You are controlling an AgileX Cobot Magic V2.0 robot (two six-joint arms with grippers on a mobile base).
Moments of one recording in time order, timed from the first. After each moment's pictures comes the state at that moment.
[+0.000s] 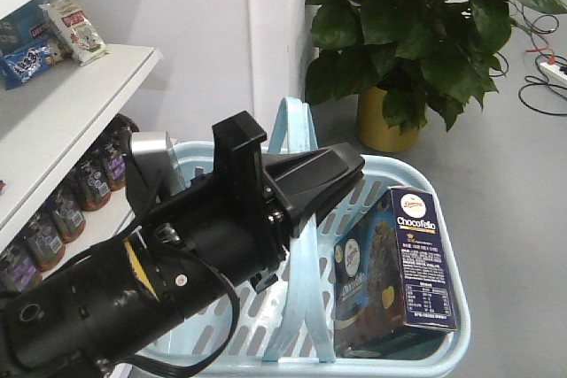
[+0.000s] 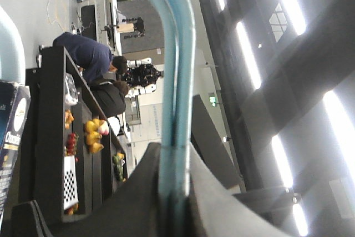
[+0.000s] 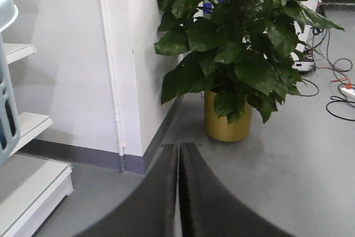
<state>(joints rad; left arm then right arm) -0.98 1.28 -0.75 -0.08 -0.57 -1.46 0.04 -0.01 0.03 -0.05 0.18 0.04</state>
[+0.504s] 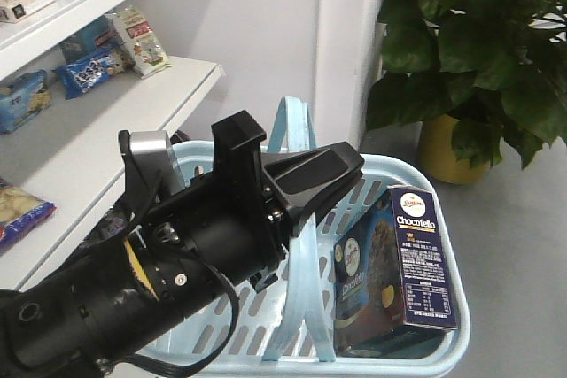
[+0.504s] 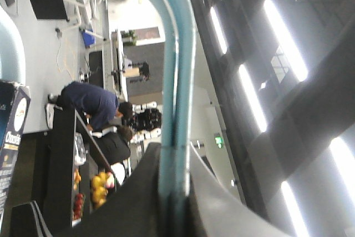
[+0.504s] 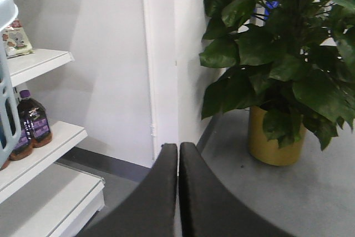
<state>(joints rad) -0.98 1.28 -0.75 -0.08 -0.57 -1.46 0.04 -0.01 0.03 -0.05 0.18 0.04</state>
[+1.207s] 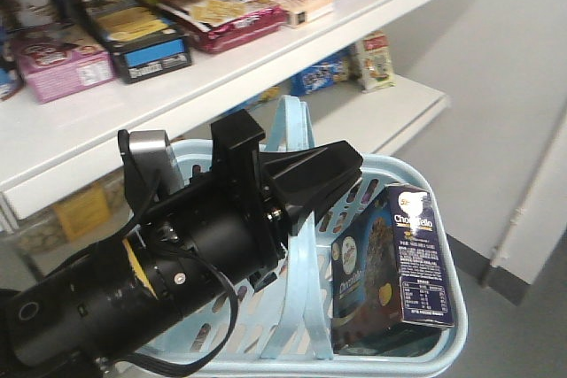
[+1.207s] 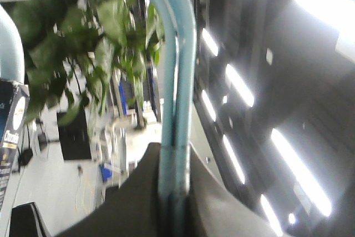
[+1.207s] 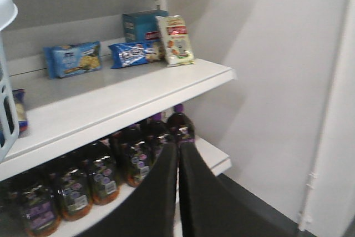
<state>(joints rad) -0.98 1.28 -0.75 -0.07 -0.57 -1.46 0.04 -0.01 0.03 -0.05 0.18 0.04</state>
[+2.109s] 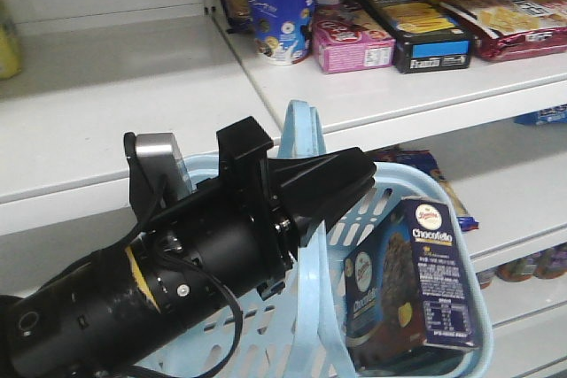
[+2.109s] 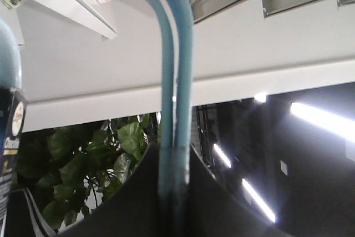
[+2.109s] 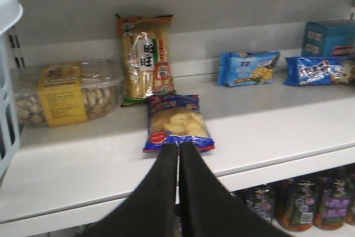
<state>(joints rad) -0.99 1.28 -0.75 -0.06 -0.57 -1.48 0.04 -0.01 0.03 -0.05 0.18 0.04</state>
